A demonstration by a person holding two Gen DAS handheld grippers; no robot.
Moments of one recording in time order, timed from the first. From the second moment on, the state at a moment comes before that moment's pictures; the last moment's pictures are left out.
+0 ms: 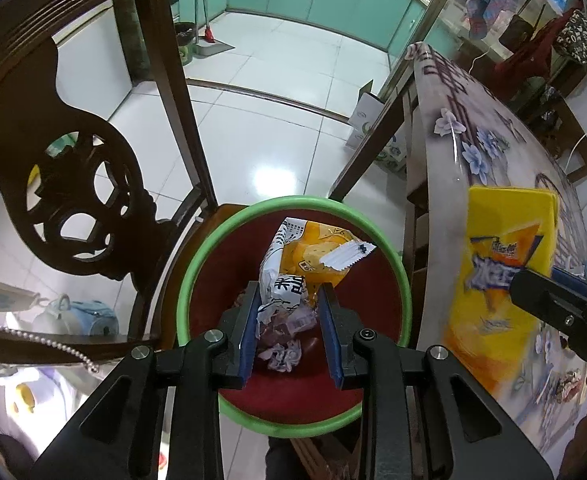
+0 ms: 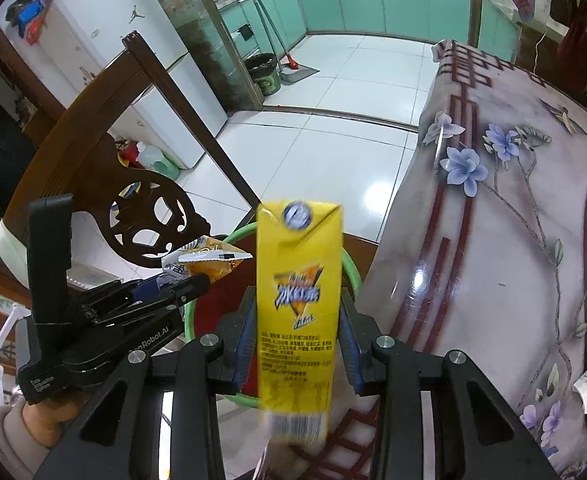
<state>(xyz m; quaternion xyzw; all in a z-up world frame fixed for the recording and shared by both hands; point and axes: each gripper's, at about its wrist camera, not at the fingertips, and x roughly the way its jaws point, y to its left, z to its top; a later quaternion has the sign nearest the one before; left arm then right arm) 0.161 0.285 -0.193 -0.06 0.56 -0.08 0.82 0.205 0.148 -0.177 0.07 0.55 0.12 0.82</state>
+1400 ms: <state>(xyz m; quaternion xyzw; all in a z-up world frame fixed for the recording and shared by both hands) 0.050 0.113 -0.136 0.01 0.51 -0.13 0.85 0.020 -0.109 -0.140 0.12 0.52 -0.01 0.85</state>
